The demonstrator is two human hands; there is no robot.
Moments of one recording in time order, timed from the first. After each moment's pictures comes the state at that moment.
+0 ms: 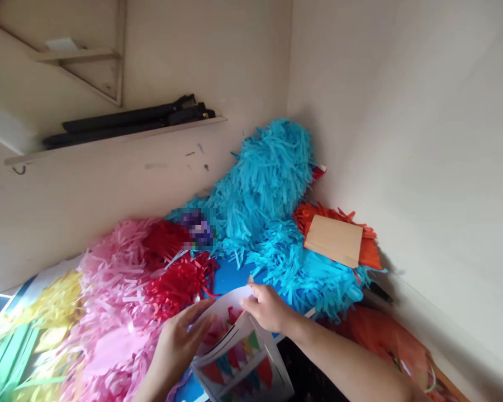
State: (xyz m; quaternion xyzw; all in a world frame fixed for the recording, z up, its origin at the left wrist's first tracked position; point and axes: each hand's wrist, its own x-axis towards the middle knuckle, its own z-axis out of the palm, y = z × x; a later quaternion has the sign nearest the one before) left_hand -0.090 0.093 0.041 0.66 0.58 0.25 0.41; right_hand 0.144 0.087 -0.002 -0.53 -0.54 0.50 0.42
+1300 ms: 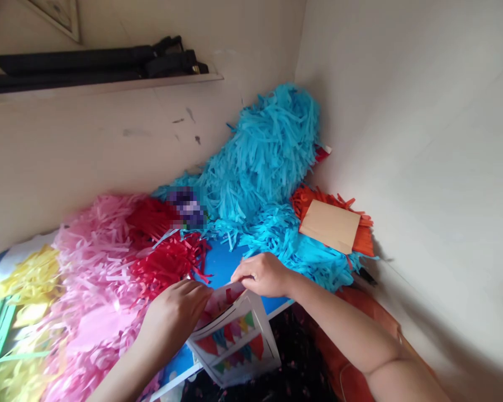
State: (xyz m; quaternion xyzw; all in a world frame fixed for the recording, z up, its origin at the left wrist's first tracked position) left_hand -0.069 0.114 0.063 0.93 0.36 0.10 0.01; right_hand 0.175 0.116 0.019 -0.36 -0.82 0.26 0.35
